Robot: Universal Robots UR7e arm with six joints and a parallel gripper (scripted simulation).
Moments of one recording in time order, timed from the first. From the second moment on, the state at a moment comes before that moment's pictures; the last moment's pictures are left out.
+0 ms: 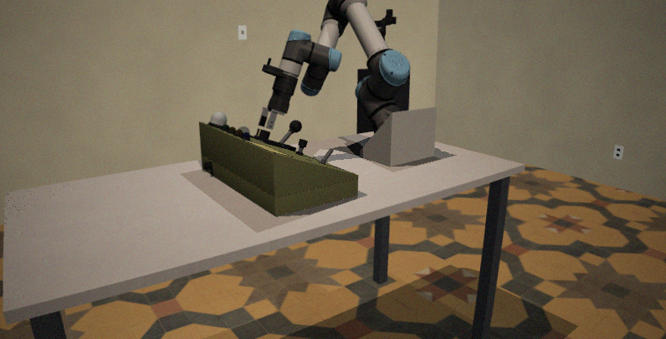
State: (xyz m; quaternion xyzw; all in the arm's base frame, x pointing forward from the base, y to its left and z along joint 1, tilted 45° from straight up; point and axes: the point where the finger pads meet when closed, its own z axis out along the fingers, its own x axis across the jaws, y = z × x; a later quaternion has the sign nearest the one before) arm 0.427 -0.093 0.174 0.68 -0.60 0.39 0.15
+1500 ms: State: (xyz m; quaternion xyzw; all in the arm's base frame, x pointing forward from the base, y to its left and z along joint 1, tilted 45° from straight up) arm 0.438 -0.113 0.154 0.68 -0.60 0.39 0.15
